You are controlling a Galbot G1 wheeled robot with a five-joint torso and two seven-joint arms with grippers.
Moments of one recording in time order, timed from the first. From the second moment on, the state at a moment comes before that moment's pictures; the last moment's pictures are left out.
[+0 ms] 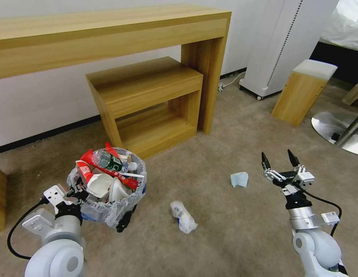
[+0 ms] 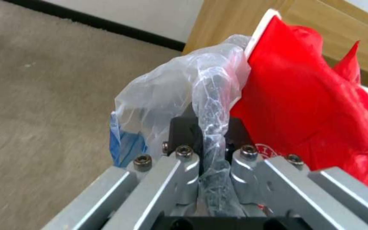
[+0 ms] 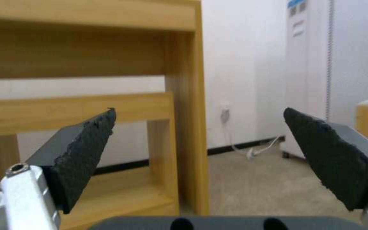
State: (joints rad) left arm 1.55 -1.45 -0.72 -2.31 -0.67 0.36 -0.46; right arm -1.40 1.29 0.76 1.84 0.50 0.34 -0.36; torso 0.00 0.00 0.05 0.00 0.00
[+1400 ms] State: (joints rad) left arm 1.56 -1.47 -0.70 -2.33 -0.61 0.35 -0.46; right arm -1.08 1.11 0.07 1.45 0.52 -0.48 -0.46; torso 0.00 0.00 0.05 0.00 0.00
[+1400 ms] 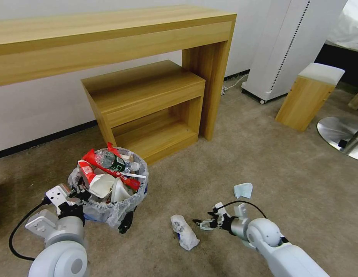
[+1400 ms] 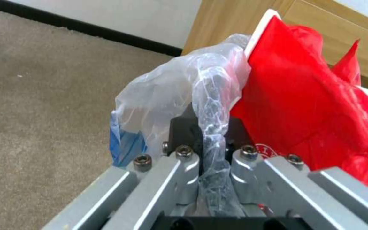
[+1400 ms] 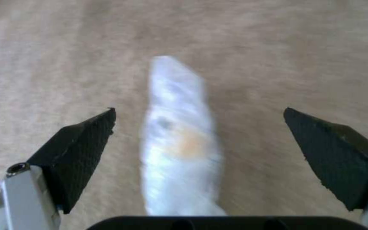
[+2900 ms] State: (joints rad) left arm 1.56 -1.48 -0.66 -2.32 -0.61 0.35 -0.46; right arm -1.09 1.22 0.09 1.36 0.41 -0.41 -0.37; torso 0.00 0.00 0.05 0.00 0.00
